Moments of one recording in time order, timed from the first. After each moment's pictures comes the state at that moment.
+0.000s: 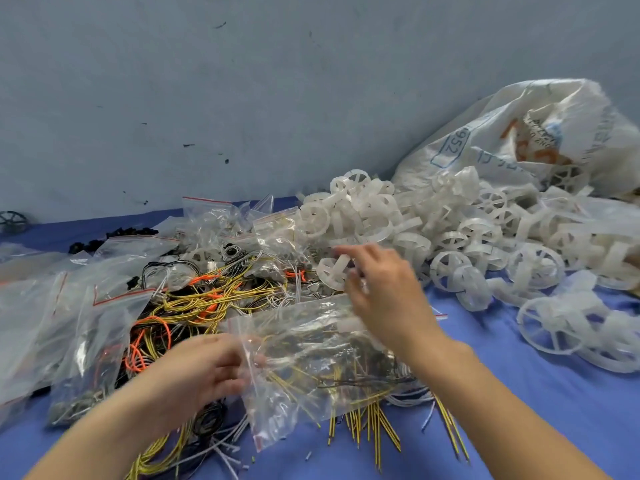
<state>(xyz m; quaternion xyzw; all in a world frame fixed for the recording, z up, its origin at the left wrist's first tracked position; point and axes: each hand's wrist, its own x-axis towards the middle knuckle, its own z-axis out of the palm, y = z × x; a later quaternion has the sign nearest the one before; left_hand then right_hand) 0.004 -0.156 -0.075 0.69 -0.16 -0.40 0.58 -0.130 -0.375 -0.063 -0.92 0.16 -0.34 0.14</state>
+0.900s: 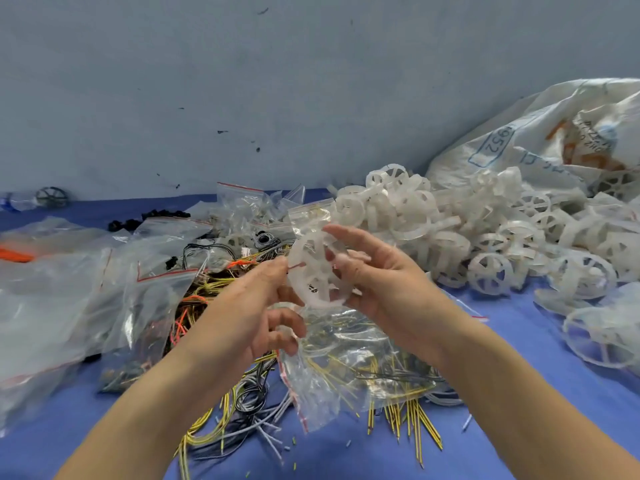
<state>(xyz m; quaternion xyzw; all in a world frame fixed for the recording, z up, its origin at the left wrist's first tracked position) -0.017 -0.159 -0.030 0.56 -0.26 -0.32 0.72 -0.112 -0.325 -0.026 -0.57 -0.01 -0.15 0.81</state>
